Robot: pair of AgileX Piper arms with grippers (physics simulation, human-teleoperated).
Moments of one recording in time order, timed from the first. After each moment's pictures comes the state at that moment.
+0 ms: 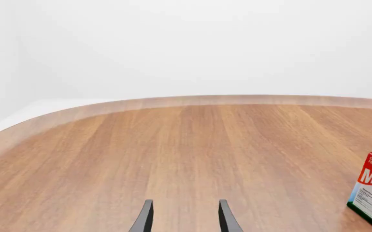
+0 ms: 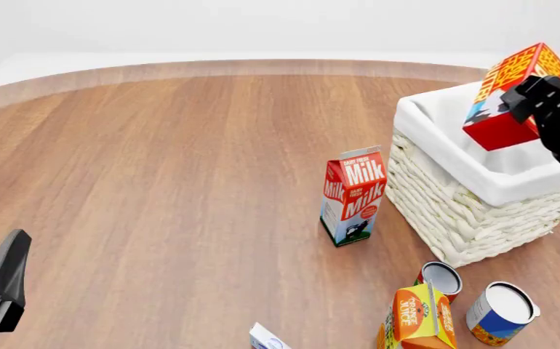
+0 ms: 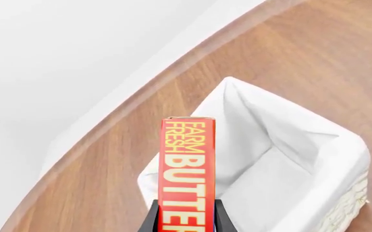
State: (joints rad) left arm 0.00 0.01 0.00 0.00 0.00; right arm -0.05 1.08 -0.69 0.00 0.63
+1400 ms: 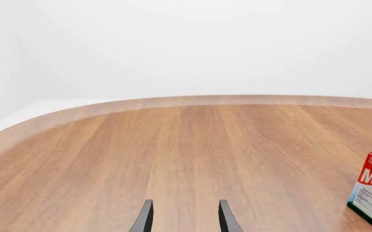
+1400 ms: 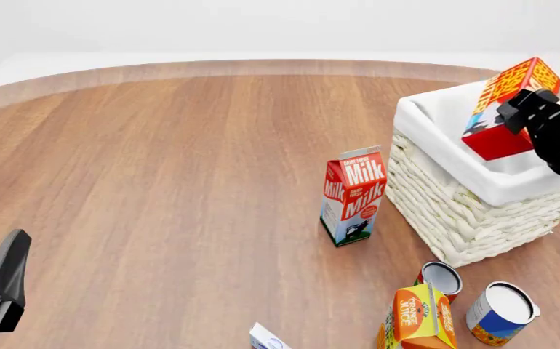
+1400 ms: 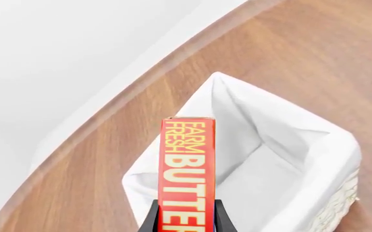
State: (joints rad) left arm 0.00 0.01 0.00 0.00 0.00; right arm -0.07 1.13 -0.66 -0.05 0.61
